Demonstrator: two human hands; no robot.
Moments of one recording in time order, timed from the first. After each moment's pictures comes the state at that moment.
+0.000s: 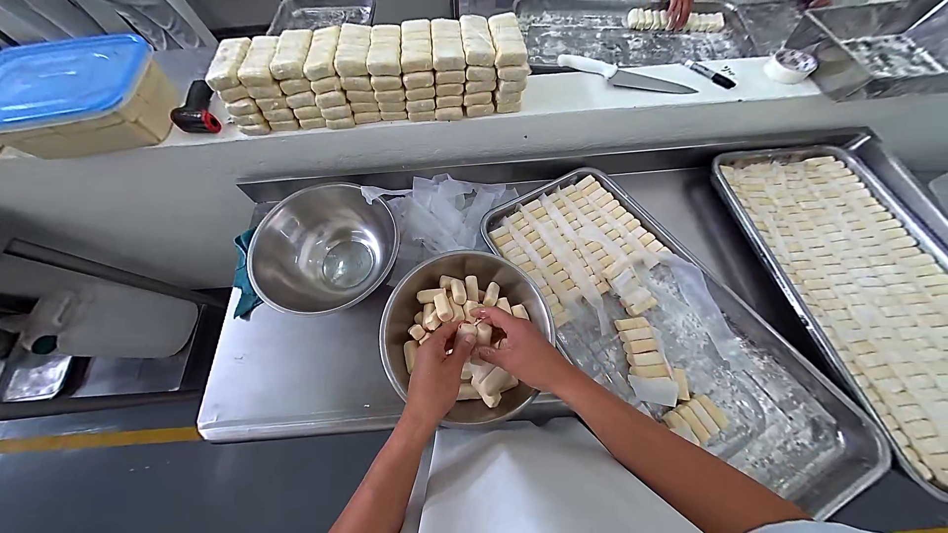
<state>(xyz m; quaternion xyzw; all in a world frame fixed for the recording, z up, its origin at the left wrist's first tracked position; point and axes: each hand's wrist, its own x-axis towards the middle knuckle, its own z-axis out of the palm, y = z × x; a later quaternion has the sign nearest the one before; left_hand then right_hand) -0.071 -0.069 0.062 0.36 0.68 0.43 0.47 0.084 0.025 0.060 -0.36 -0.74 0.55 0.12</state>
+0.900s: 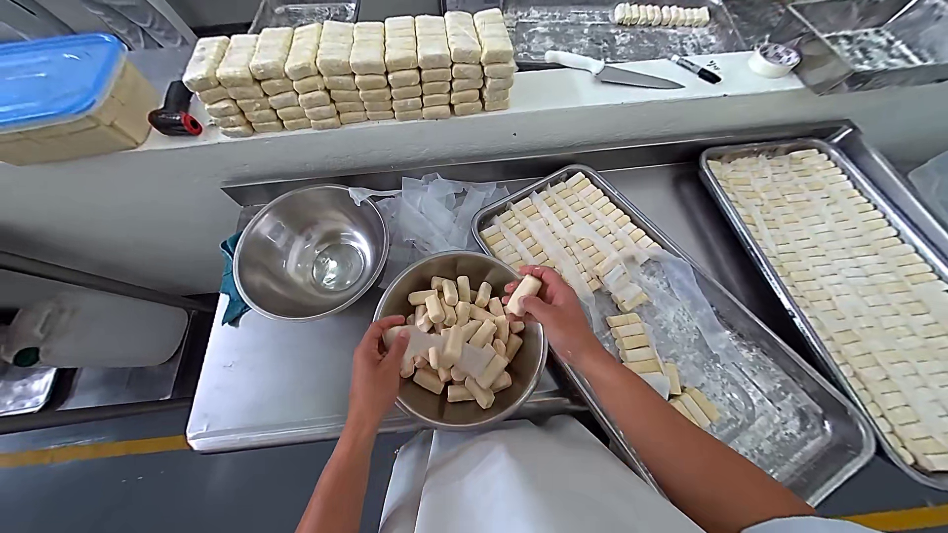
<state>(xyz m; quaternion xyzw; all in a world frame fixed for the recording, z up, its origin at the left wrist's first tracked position) -0.130 -0.088 0.043 0.36 0.73 0.48 0.33 0.111 0.055 0.073 -0.45 -0.55 0.63 0.32</state>
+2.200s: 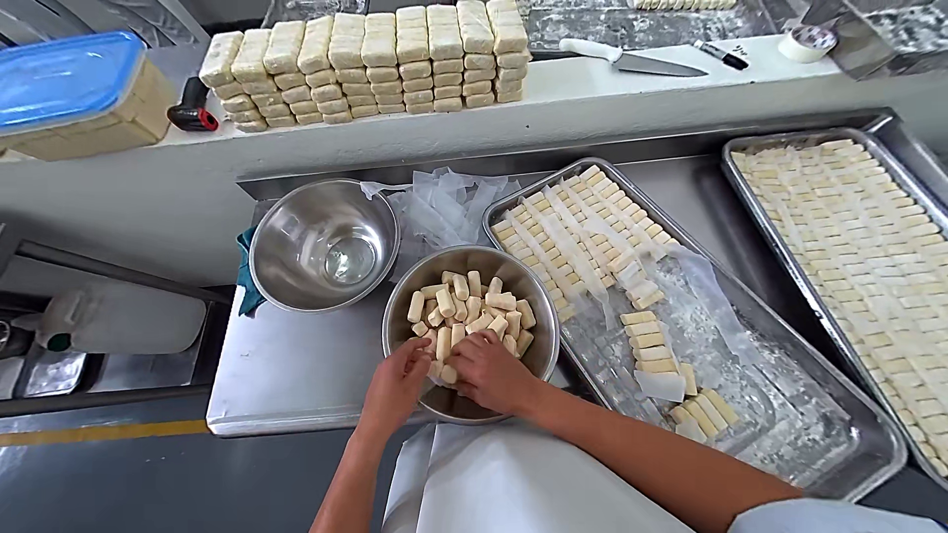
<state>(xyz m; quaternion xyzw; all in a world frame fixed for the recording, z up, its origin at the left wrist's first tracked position) -0.130 -0.107 0.041 0.42 0.74 0.29 0.44 0.060 -0.011 -0.001 -0.17 -0.94 0.26 0.12</state>
